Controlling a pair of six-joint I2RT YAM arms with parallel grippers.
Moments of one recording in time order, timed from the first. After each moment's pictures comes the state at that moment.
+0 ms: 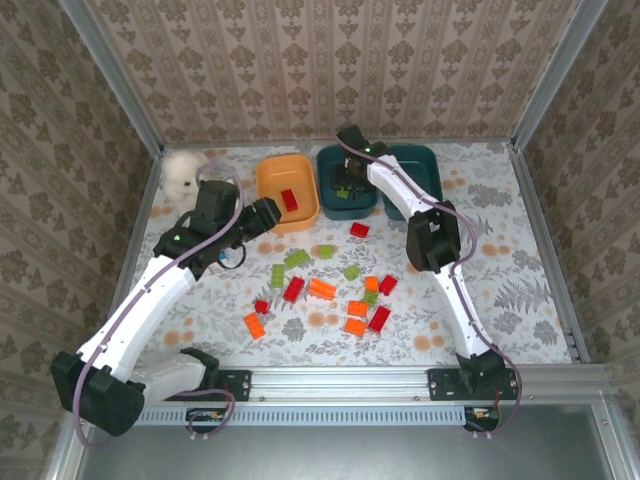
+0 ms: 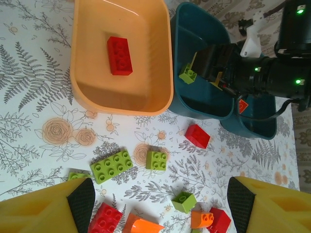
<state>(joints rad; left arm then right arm) -0.48 1.10 1.07 -0.63 0.04 -0.78 0.40 2.56 2.46 -0.95 0.02 0.45</state>
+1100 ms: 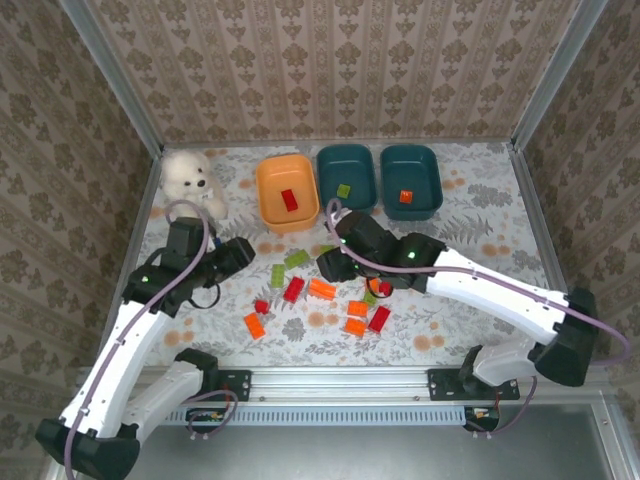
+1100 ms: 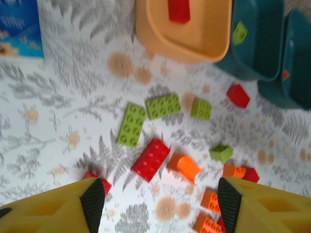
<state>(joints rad) -0.40 0.83 0.91 -0.92 0.12 -0.80 0.95 1.33 1.24 -0.70 0.16 0.45</state>
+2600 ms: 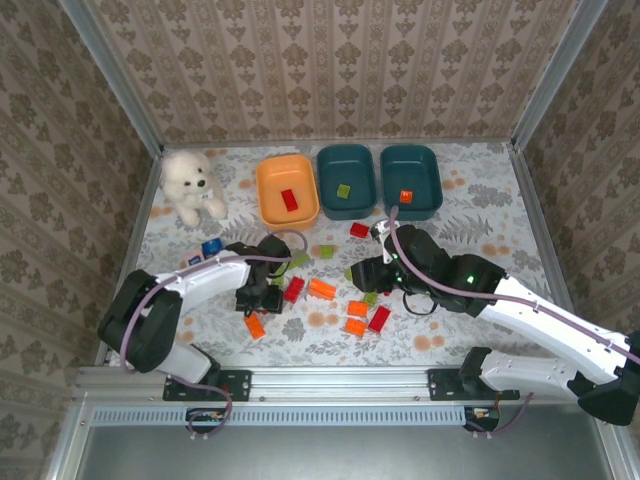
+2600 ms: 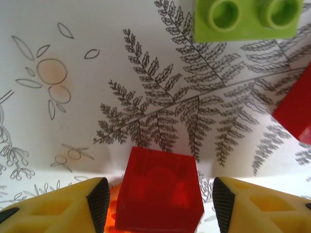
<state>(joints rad) -0.67 1.49 0.79 -0.89 -0.03 -0.53 0.90 1.04 1.05 -0.75 0.10 0.55</state>
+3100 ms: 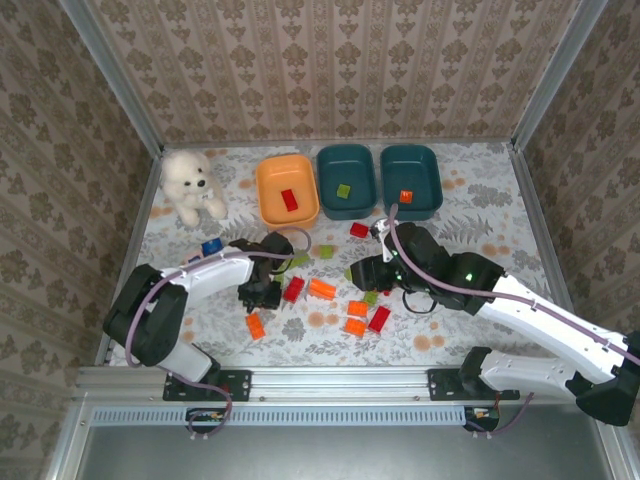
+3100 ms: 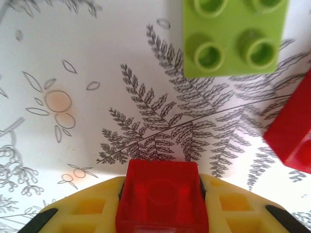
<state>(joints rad) -0.66 1.51 0.85 -0.90 -0.06 -0.50 0.87 1.05 1.06 -0.74 0.06 0.55</state>
